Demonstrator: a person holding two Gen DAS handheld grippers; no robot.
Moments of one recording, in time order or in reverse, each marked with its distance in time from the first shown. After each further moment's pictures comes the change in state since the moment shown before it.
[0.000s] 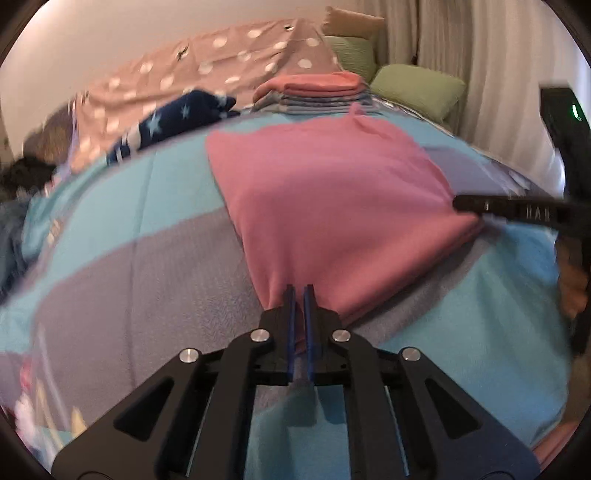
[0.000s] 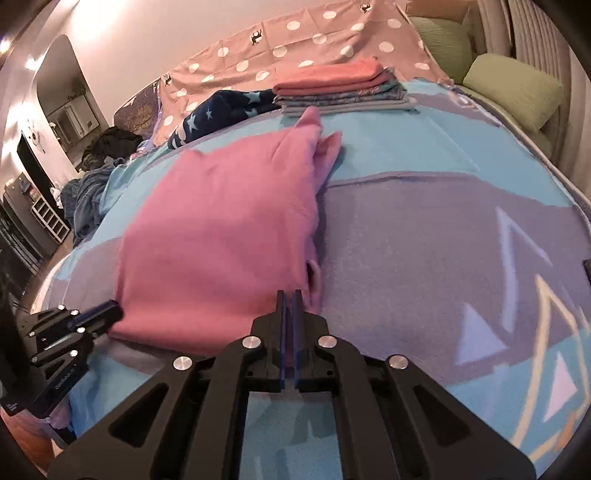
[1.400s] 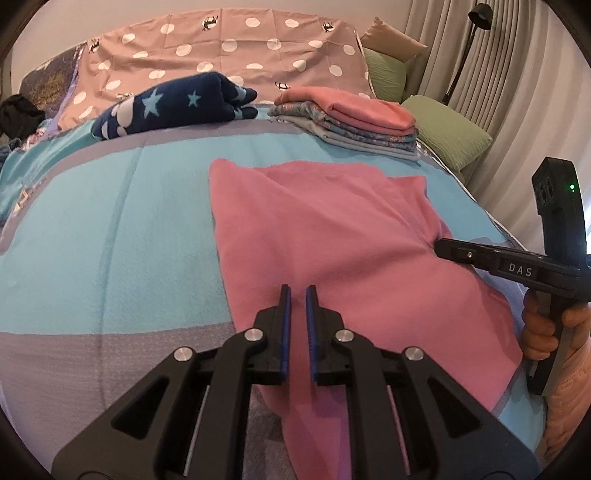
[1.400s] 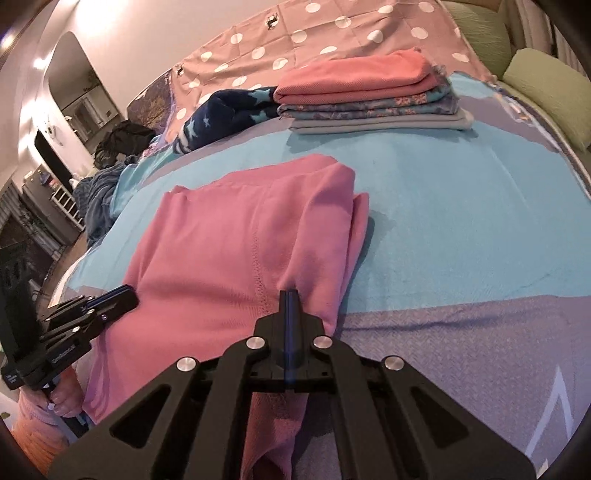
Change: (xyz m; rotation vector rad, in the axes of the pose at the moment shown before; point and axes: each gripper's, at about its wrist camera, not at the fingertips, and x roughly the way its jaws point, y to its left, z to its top) left arm 0.074 0.067 0.077 -0.278 0.014 -0.127; right arm 0.081 -0.018 0.097 -0.011 0.072 0.113
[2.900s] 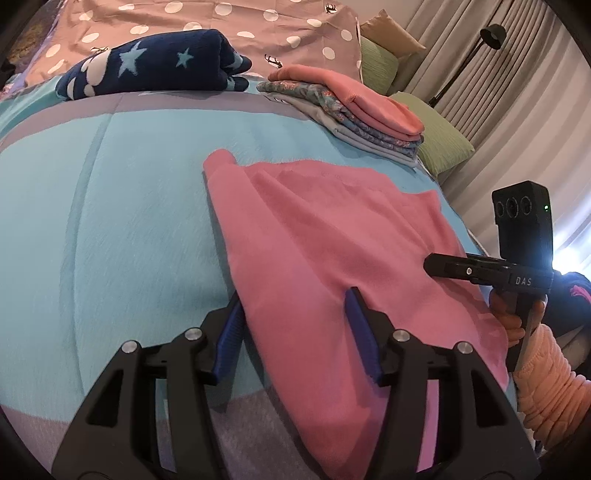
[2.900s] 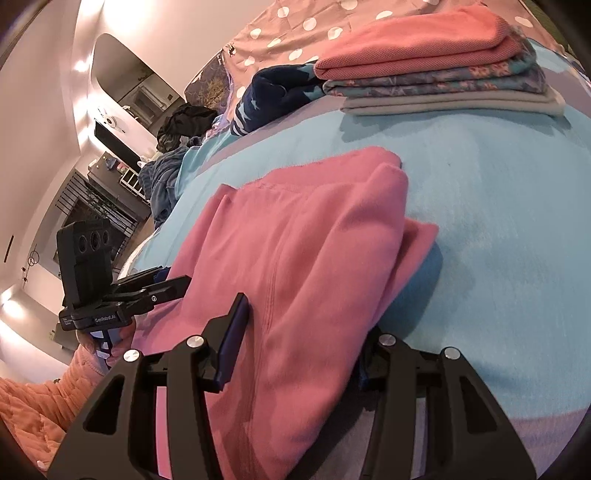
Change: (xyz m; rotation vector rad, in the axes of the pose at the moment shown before) left arm 0.056 0.049 0.031 -0.084 0.116 -0.204; right arm 0.040 -0.019 0.033 -0.019 0.147 0.372
